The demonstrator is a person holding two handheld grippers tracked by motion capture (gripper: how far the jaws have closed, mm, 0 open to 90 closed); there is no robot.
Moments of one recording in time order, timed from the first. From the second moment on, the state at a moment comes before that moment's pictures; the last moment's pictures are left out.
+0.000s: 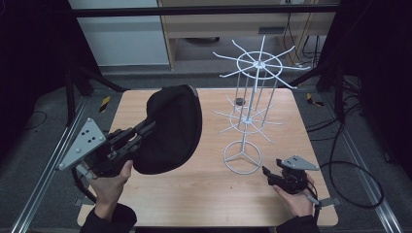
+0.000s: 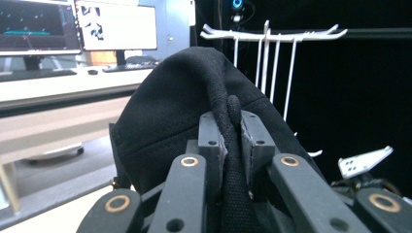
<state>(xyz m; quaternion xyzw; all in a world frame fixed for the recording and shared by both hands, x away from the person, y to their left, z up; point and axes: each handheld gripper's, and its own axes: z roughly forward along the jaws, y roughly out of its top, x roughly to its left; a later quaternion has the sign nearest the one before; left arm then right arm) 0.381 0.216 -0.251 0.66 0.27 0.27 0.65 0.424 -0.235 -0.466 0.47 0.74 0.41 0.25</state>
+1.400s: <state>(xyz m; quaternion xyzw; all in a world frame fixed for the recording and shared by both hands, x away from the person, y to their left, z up) 0.401 0.146 -0.188 0.63 0.20 0.25 0.70 0.424 -0.235 -0.467 0.47 0.74 0.41 0.25</state>
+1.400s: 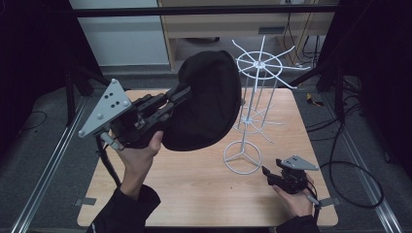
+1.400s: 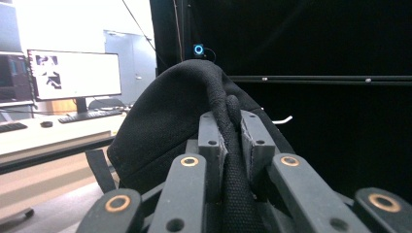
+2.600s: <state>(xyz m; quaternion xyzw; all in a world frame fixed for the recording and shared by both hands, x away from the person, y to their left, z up) 0.444 0.146 -0.276 0.70 0.26 0.21 0.63 0.425 -0.233 -0.469 0.47 0.74 0.41 0.25</state>
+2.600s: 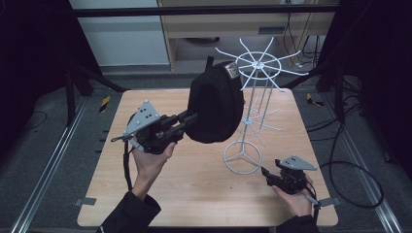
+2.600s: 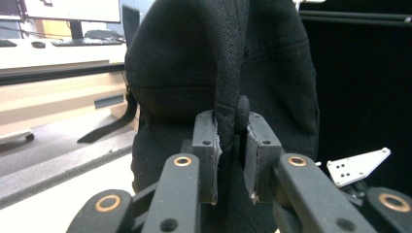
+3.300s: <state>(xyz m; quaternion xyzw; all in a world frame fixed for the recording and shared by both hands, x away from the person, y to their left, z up) 0.426 0.186 -0.311 0.70 0.30 0.25 0.60 0.425 -0.233 -0.469 0.47 0.74 0.41 0.25</state>
